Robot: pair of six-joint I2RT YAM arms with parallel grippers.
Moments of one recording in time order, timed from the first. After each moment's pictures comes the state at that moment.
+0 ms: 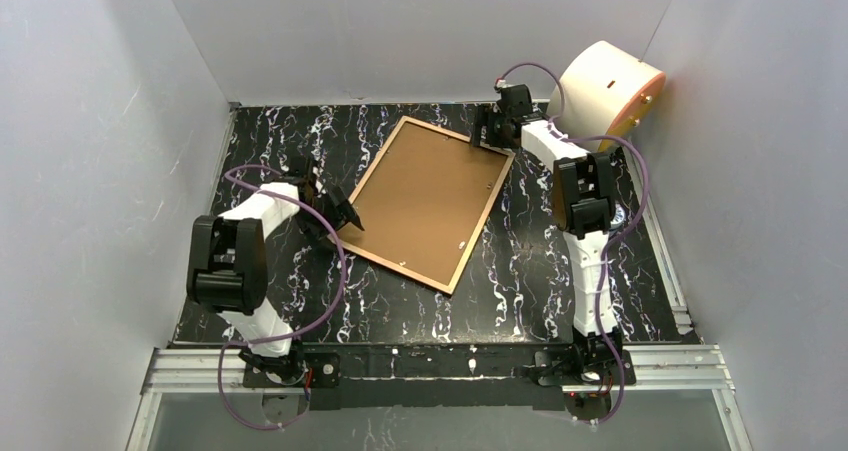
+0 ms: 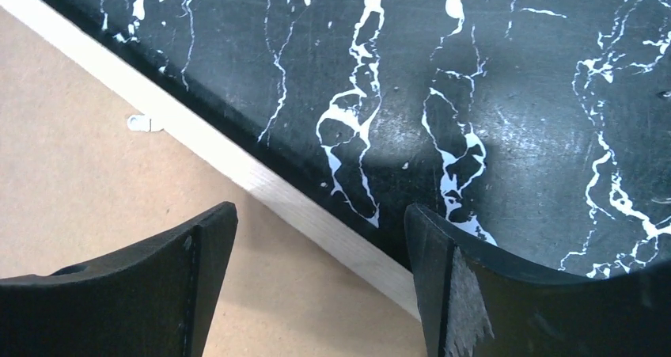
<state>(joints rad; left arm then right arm) -0.10 1.65 0.99 -0.64 0.30 -0.66 0.26 2.41 1.98 -0.34 -0.14 0.28</state>
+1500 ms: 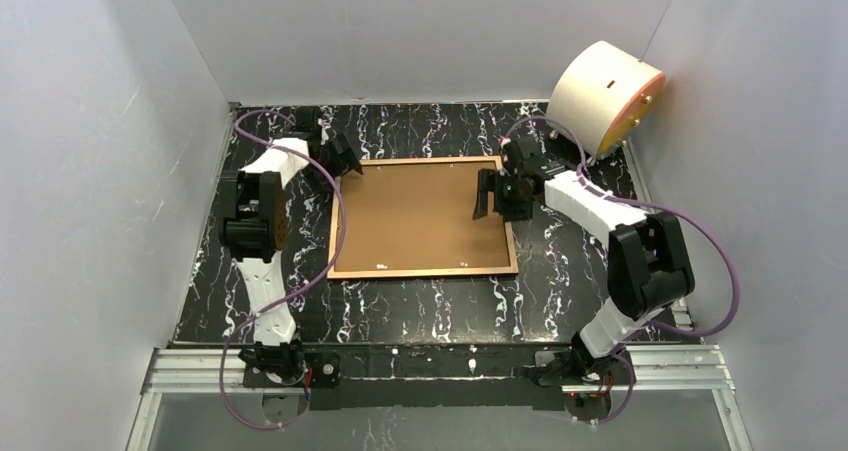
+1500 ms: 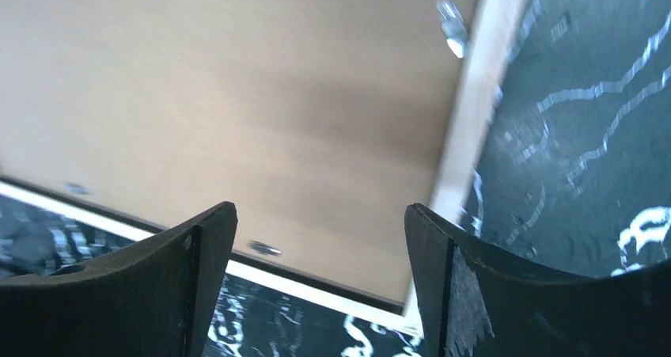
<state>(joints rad) -0.07 2.09 1.54 -0.54 0.20 -0.56 0.42 1.65 1.12 -0.58 -0.17 0.40</state>
